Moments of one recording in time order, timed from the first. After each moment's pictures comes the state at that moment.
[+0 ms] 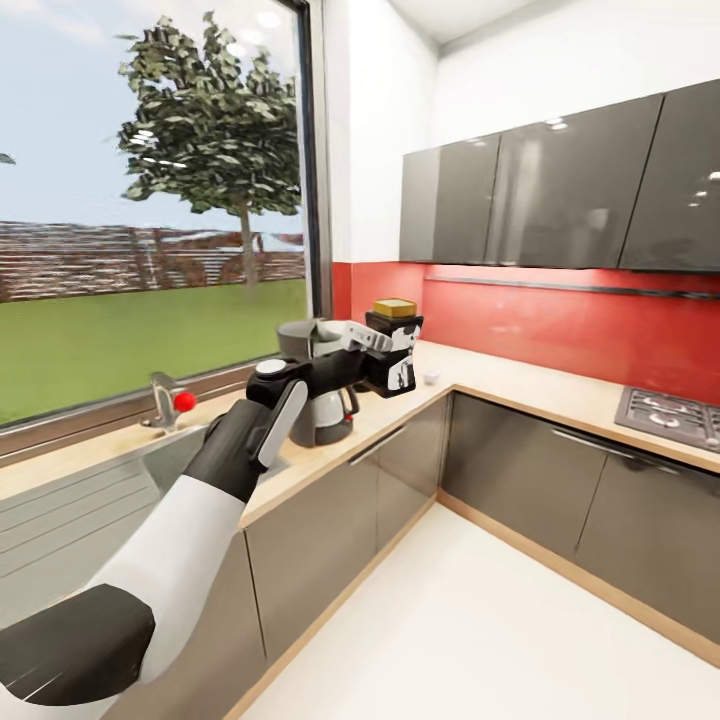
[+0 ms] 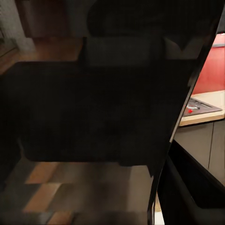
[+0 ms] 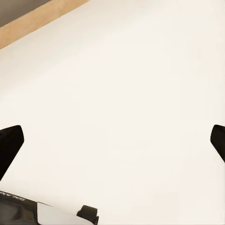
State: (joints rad) left arm -1.05 -0.15 -0.31 -1.07 0.21 0.42 -0.59; right arm -0.34 -0.55 1.52 -0.66 -1.31 -0.29 0.02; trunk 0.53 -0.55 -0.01
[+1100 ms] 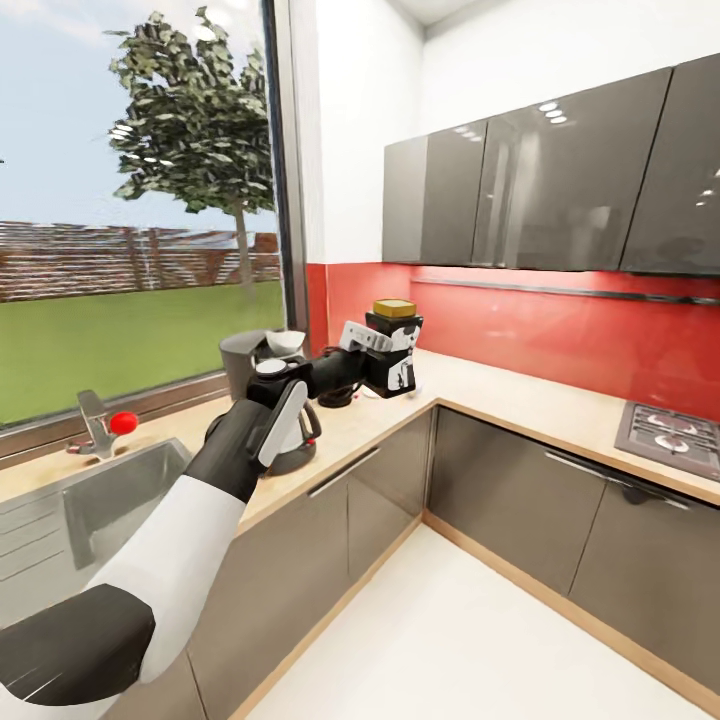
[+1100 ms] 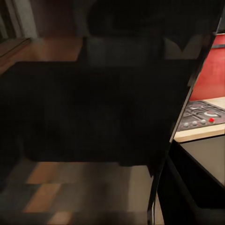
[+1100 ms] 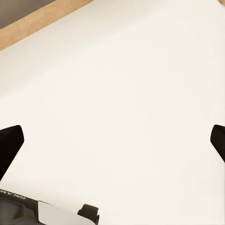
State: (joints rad) left arm -1.05 -0.15 -0.31 -1.07 0.21 0.42 -0.59; right arm -0.34 -0.54 1.52 -0.66 -1.31 -0.29 0.02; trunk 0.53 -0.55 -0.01
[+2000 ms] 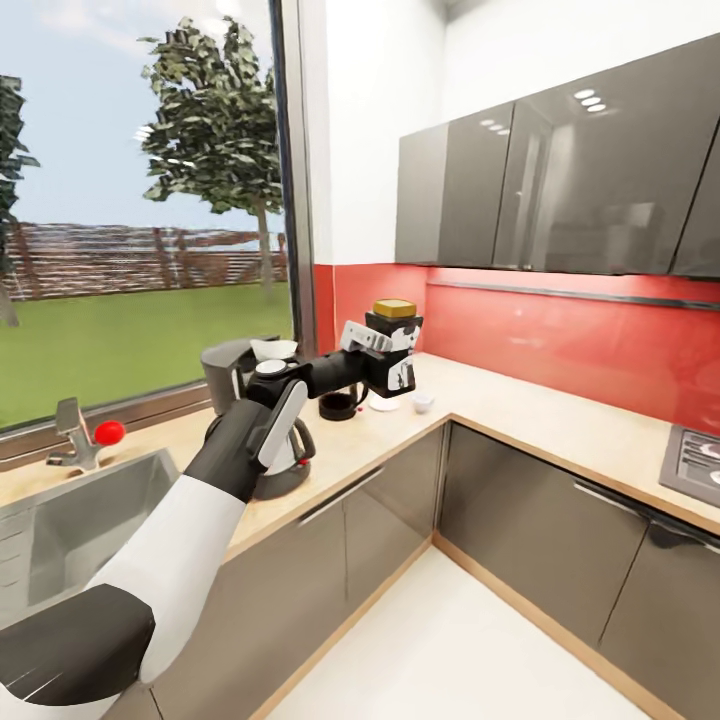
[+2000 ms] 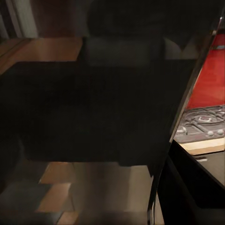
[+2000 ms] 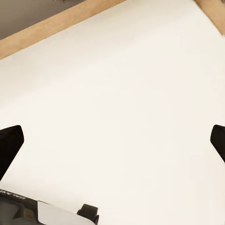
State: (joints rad) left arm -1.05 -0.15 -0.31 -1.07 0.21 0.42 -0.59; right arm -0.34 -0.54 1.52 -0.66 -1.31 -0.29 0.02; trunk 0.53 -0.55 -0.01
